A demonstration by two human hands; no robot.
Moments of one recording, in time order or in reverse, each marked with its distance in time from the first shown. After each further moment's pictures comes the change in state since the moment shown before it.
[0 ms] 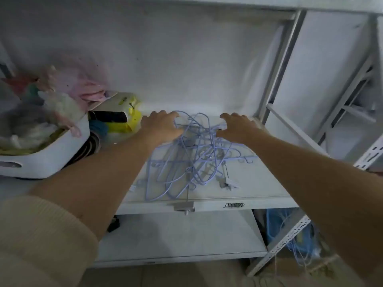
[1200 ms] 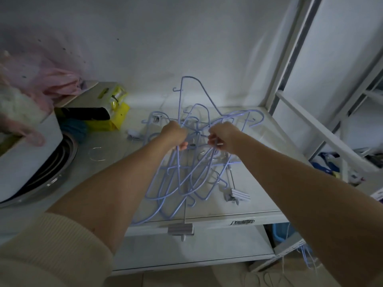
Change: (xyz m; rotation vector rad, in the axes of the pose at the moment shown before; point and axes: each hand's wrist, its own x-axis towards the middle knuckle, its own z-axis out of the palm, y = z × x) left_hand 0.084 0.034 0.080 -0.913 -0.269 -0.412; right_hand 0.075 -0.015 0.070 1.244 -0.236 0.502
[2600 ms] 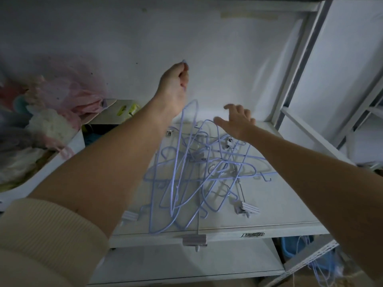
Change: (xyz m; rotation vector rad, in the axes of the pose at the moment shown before) left_hand -0.036 0.113 -0.087 -1.185 -0.119 0.500; right_hand -0.020 -0.058 -0.017 -0.900 0.268 -0.543
